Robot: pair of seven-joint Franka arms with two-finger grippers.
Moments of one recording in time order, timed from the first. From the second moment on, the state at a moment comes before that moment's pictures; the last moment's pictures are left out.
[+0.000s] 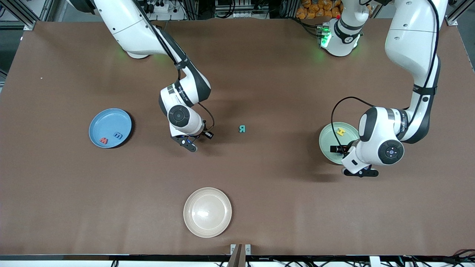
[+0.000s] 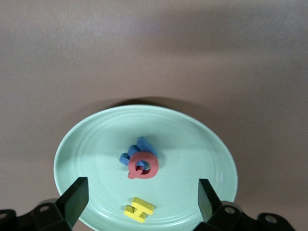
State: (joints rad) left arm -0.15 0.60 -0.01 -1.68 0.01 2.01 -0.11; right arm 0.56 0.62 0.03 -1.84 0.20 2.32 1.03
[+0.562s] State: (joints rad) left arm -0.19 0.58 -0.01 -1.62 0.01 1.97 -0.12; right arm 0.54 0.61 0.01 -1.78 0.19 2.14 1.03
